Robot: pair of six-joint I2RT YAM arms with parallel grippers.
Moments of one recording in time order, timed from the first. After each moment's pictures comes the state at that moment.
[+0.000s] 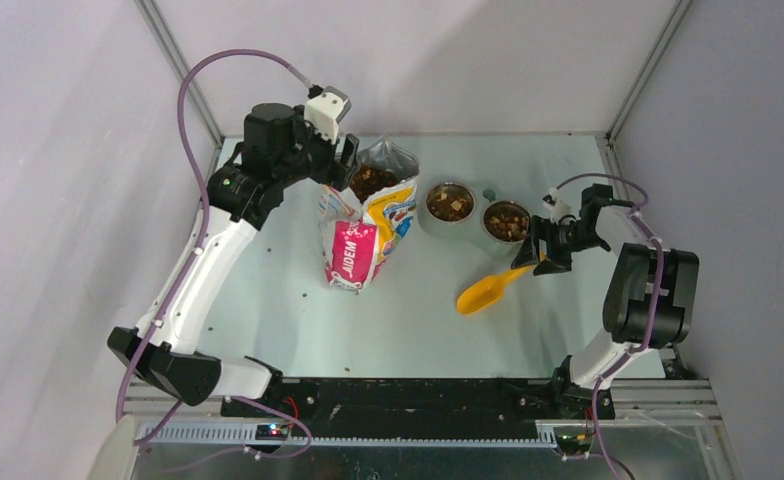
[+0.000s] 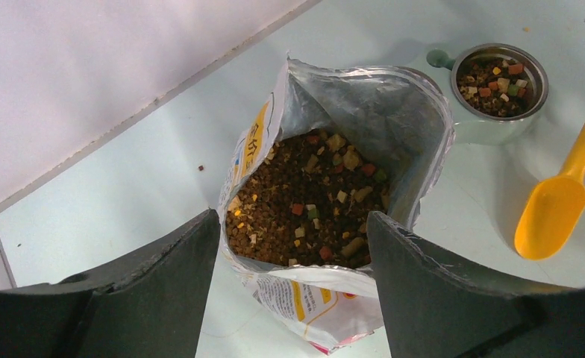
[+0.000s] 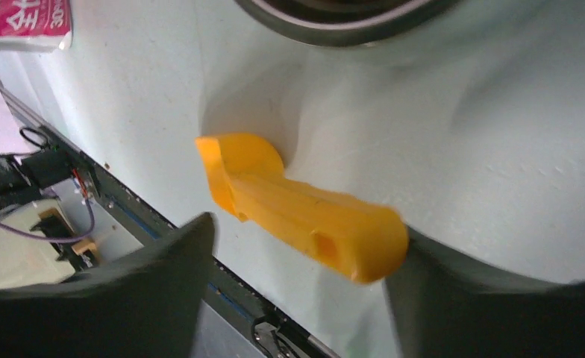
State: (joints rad) left arm -0.42 1.35 1.61 -0.64 0.14 0.18; right arm -0.18 1.67 1.07 -0.85 -0.72 -0.16
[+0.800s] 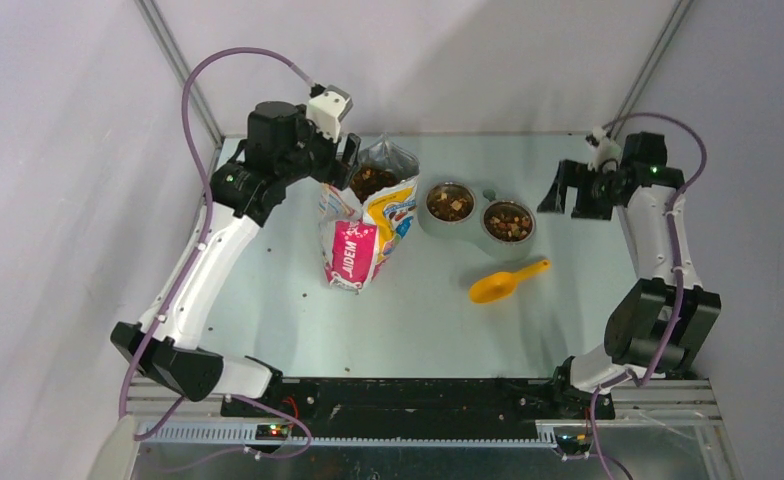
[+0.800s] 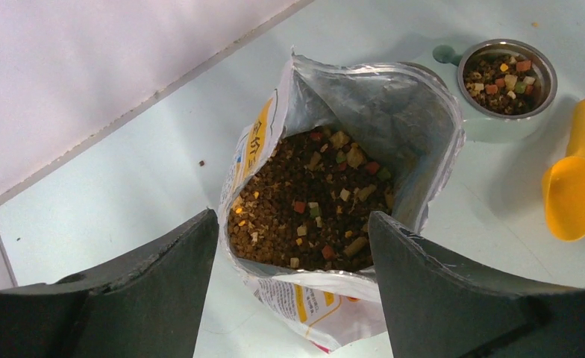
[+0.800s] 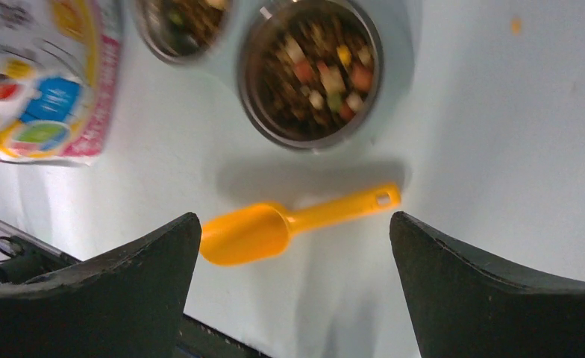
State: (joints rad) left arm -0.41 1.37 1.62 -0.65 0.13 0.18; right arm -0.26 1.53 1.36 -0.91 -0.55 -0.08
